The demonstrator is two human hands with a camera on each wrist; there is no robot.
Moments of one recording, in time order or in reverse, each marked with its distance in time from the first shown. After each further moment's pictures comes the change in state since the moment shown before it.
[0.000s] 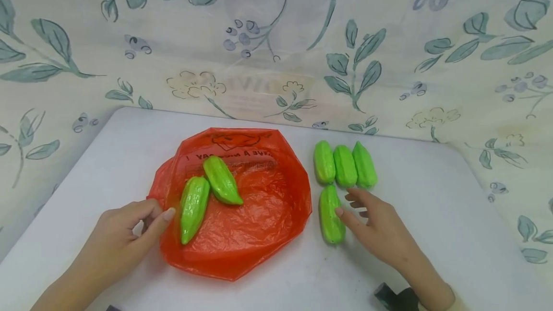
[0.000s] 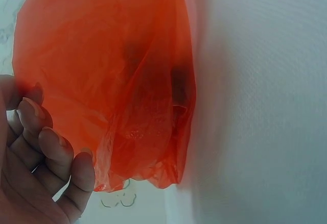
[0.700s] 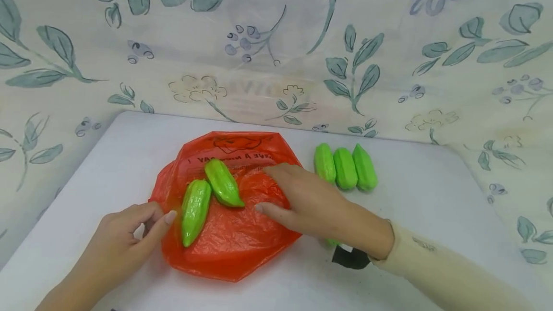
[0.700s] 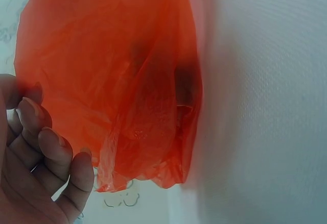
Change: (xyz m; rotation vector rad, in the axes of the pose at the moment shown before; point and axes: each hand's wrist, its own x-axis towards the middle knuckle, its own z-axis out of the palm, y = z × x) left_hand 0.000 0.002 -0.001 0.016 -0.002 -0.003; right_hand 0.053 -0.126 0.015 -0.287 -0.237 -0.437
